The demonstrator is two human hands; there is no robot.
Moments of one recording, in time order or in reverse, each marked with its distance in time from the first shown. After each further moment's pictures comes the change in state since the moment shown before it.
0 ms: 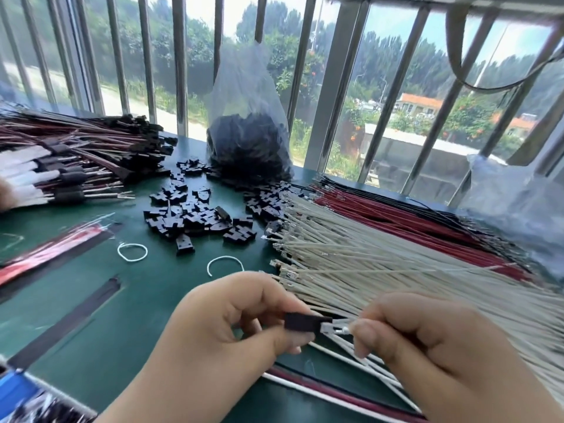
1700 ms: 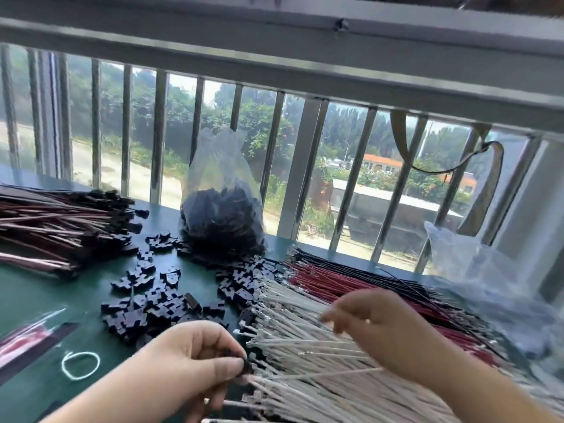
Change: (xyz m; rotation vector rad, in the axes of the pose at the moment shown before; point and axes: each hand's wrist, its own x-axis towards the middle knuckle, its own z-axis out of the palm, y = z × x) left_hand 0.085 -0.046 -0.046 -0.171 -0.405 -0.519; right_hand 0.092 0.082 -0.006 0.044 -0.297 0.317
